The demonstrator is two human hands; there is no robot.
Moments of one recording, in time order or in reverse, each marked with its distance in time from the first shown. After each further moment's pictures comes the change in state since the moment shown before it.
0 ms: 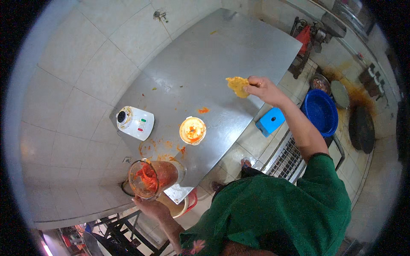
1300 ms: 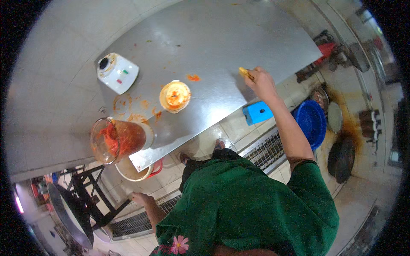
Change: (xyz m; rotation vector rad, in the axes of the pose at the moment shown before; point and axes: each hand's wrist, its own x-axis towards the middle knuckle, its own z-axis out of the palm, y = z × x) left_hand -0.069 -0.194 -0.227 0.540 0.695 -0.309; right_hand 0.014 0.072 0.025 -0.769 0.095 -0.166
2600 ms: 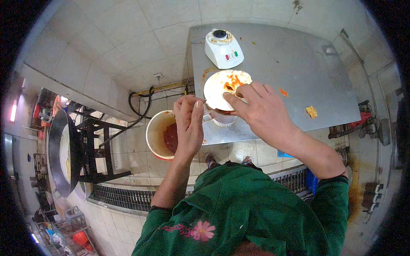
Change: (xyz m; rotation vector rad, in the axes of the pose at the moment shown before) left_hand -0.103 0.300 0.022 -0.224 -0.802 0.965; right_hand -0.045 -0.415 -0.048 -0.142 -0.038 -0.953
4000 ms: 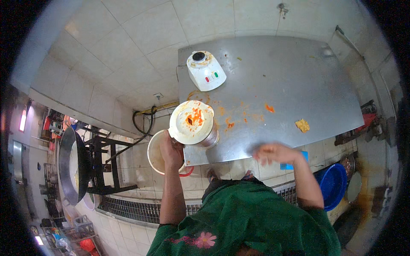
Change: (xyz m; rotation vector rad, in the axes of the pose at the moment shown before) left_hand -0.001 -0.047 0.046 -0.557 0.294 -0.469; right_hand -0.216 0.148 0.135 1.553 -0.673 0.485
